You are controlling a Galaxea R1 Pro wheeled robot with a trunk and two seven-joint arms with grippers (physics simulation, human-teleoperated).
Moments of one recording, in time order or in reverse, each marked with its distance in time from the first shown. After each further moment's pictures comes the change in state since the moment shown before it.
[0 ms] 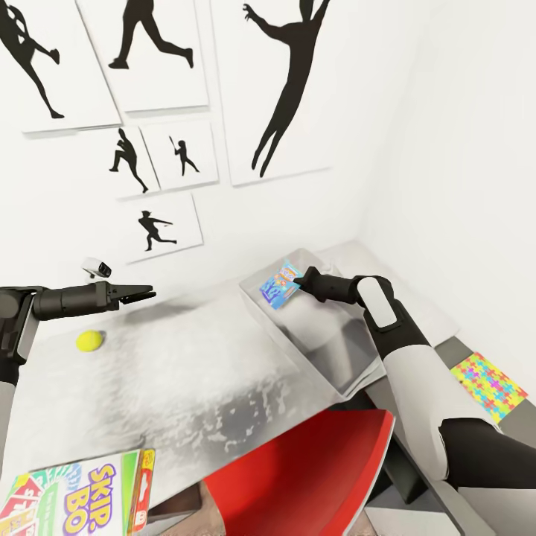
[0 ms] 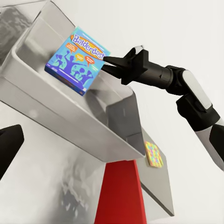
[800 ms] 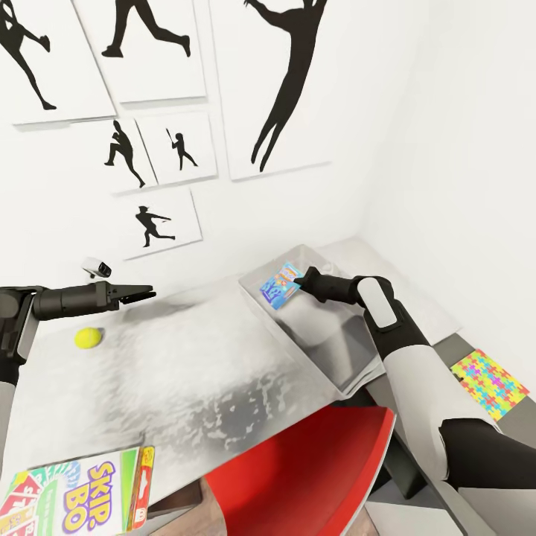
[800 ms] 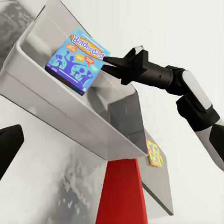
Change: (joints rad) left arm 0.000 0.000 0.000 0.000 0.000 0.000 0.000; right arm 0.001 -0.001 0.000 0.000 0.002 -0.003 0.000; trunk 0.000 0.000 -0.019
